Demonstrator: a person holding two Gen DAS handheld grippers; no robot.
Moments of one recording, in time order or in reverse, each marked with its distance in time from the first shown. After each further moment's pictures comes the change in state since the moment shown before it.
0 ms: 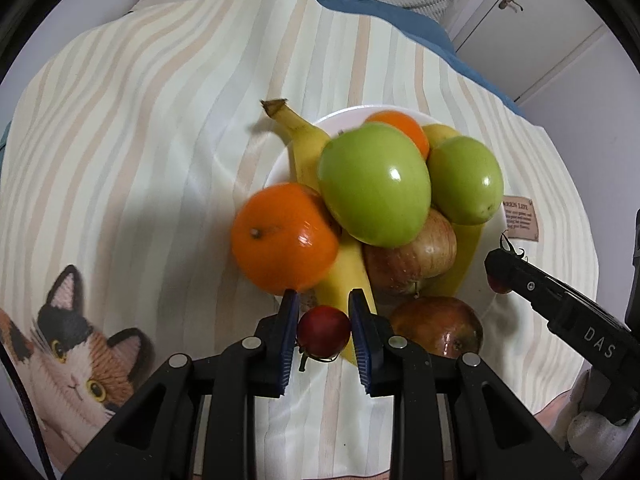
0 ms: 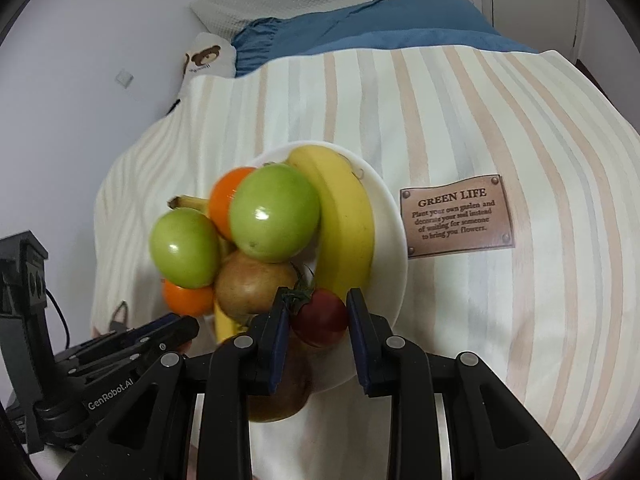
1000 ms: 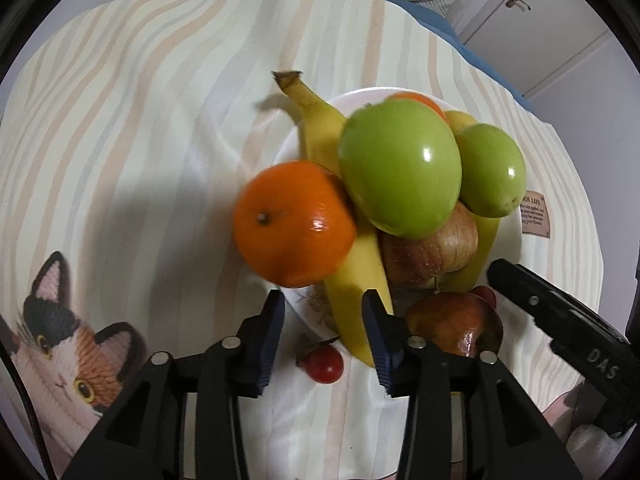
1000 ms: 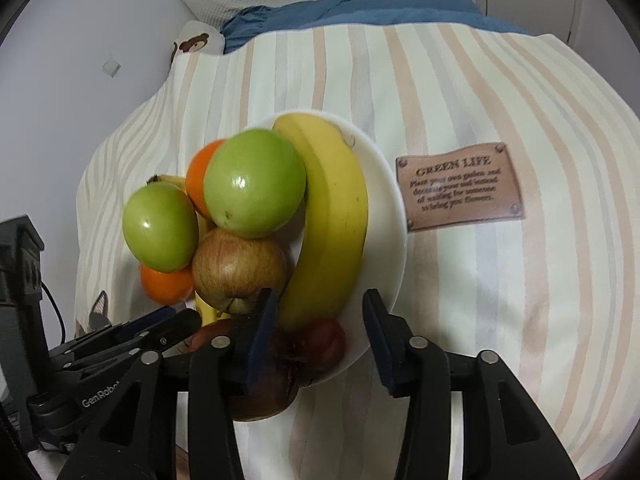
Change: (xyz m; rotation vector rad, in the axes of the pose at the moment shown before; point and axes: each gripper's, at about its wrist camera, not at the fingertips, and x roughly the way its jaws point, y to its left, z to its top) left arm 0.001 0.018 -0.005 -0.036 0.023 -0.007; right arm 0.005 0.000 -0.012 0.016 0.018 -0.035
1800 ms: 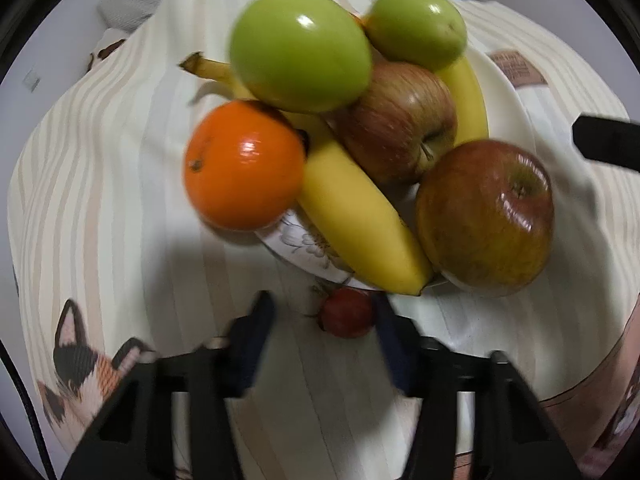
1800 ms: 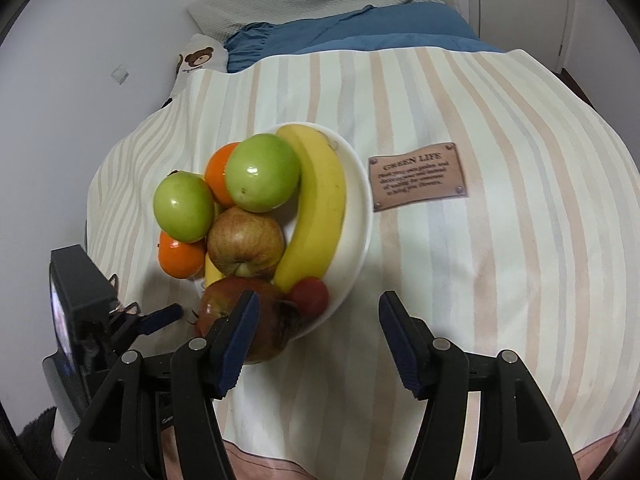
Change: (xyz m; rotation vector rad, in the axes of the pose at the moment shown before) left arm 0.027 -0.030 -0.053 0.450 -0.015 0.187; right arm -0.044 -0.012 -0.031 -0.012 -0.055 -0.021
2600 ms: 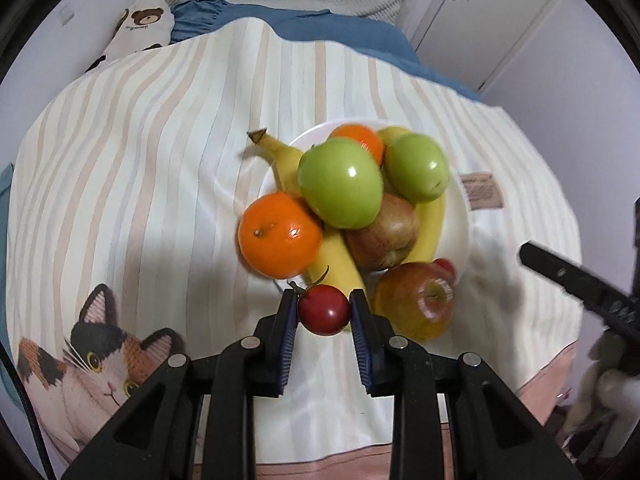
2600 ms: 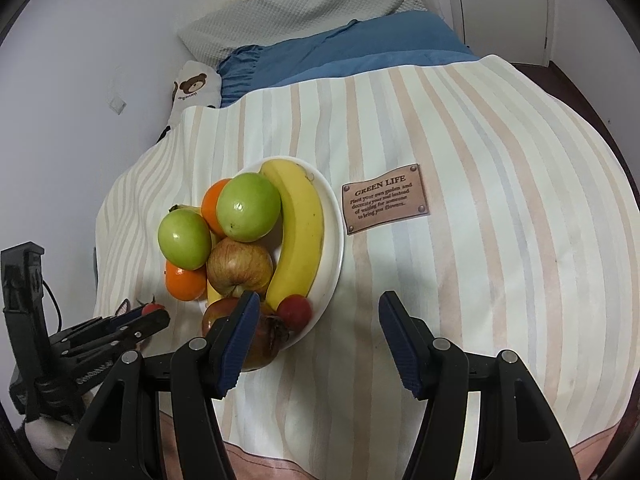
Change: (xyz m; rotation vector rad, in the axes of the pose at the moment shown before) left arm -0.084 0.054 0.013 -0.279 -0.100 -0.197; right arm -0.028 -0.020 0.006 0.064 -0.065 0.032
